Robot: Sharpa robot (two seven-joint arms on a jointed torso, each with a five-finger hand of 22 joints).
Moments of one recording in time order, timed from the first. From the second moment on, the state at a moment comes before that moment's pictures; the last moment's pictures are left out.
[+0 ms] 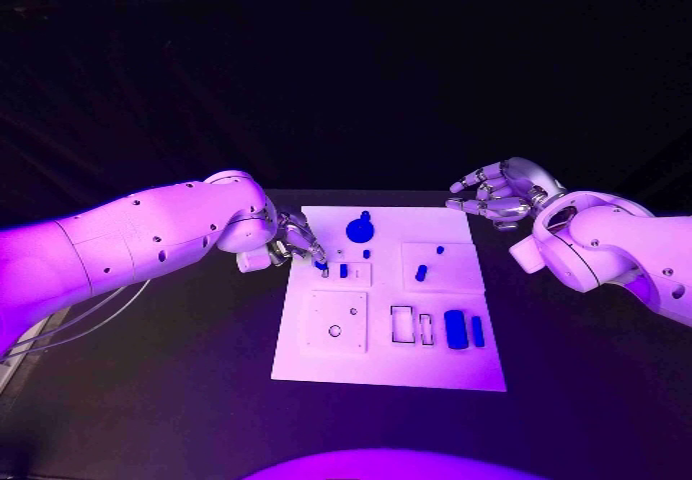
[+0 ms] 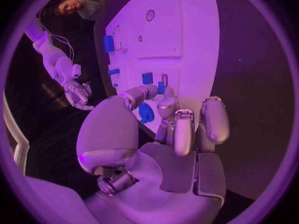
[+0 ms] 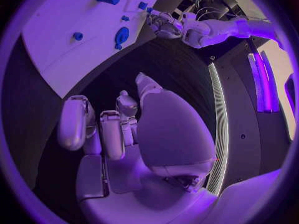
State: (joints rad) left arm 1.32 -0.66 -0.08 1.21 -0.79 0.25 -0.51; left_hand 1.05 -0.18 0.68 0.03 0.53 0.90 0.06 0.54 0.83 1.28 -0.02 1.16 0.97 1.46 -0.08 1.55 1.29 0.08 1.35 0.03 1.39 1.24; right arm 1.35 -0.86 -0.14 1.49 -0.74 -0.46 -0.03; right_hand 1.42 -0.15 0.16 0.28 0.20 0.86 0.16 0.26 0.32 1.23 0.07 1.07 1.13 1.46 0.00 1.50 1.29 0.07 1.44 0.10 1.19 1.30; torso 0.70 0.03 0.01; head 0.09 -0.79
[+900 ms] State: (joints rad) left arm 1.32 -0.65 -0.08 1.23 -0.93 0.28 -0.52; left_hand 1.03 -0.17 0.68 0.03 0.53 0.90 0.06 0.54 0.83 1.29 -0.02 1.16 0.97 1.46 -0.08 1.55 1.29 0.08 1.35 0.03 1.39 1.24; right arm 1.35 -0.86 -0.14 1.49 -0.74 -0.46 -0.02; right_hand 1.42 -0.15 0.16 0.28 0.20 0.86 0.16 0.26 0.32 1.23 0.07 1.07 1.13 1.46 0.00 1.50 1.29 0.07 1.44 0.10 1.19 1.30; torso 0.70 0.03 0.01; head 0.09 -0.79
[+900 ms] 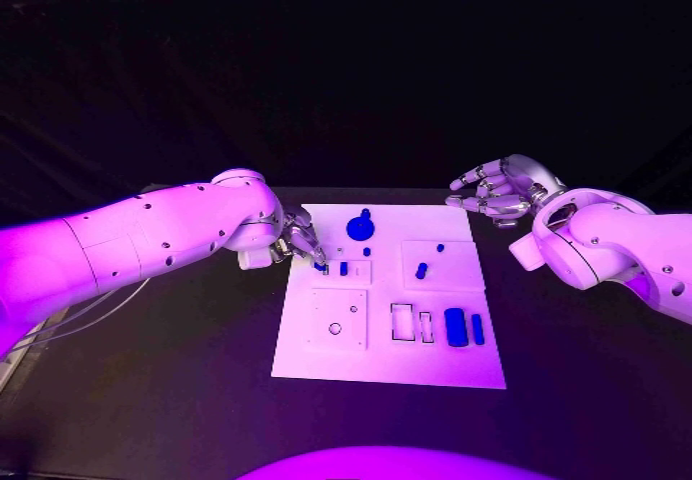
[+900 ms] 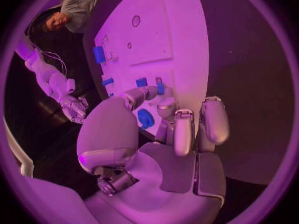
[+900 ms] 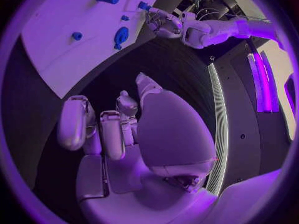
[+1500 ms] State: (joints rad) left arm 1.32 -0.64 -0.08 1.23 -0.94 0.32 -0.52; left_hand 1.03 -0.16 0.68 0.03 0.53 0.90 0.06 0.54 0.83 1.30 -0.03 1.16 0.97 1.46 -0.09 1.55 1.29 0.08 1.35 0.03 1.39 1.24; right arm 1.35 -0.86 -0.14 1.49 -0.74 -0.46 -0.02; right_hand 1.42 -0.15 0.16 0.28 0.20 0.86 0.16 0.26 0.32 1.23 0.07 1.07 1.13 1.46 0.00 1.50 1.29 0.07 1.44 0.10 1.19 1.30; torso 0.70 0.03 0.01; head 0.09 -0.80
